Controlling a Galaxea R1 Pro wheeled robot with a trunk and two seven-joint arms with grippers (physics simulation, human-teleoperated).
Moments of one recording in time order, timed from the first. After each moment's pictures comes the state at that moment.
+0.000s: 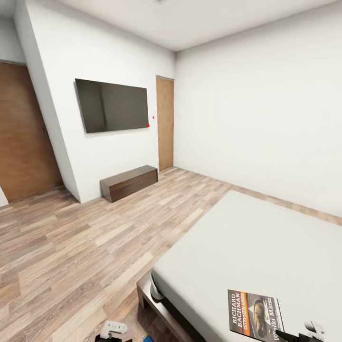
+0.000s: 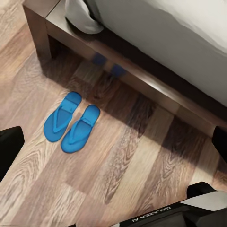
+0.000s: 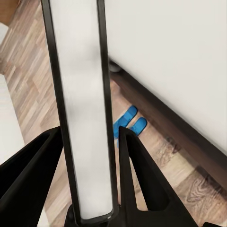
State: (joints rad) left arm -0.48 0.05 0.15 -0.02 -0.18 -0.16 -0.37; right arm -0.46 -0.52 0.14 -0.02 -0.50 0.06 1.16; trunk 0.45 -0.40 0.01
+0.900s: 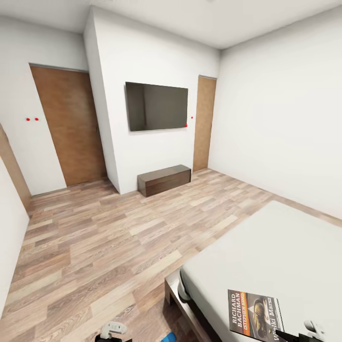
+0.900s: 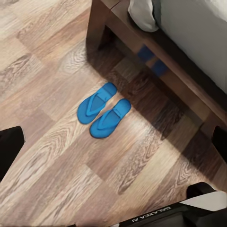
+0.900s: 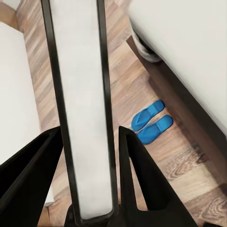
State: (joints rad) left arm -0.48 0.05 0.15 -0.02 -0.18 -0.16 -0.37; right arm -0.46 -0.52 0.14 -0.02 -0.50 0.06 1.16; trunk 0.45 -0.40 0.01
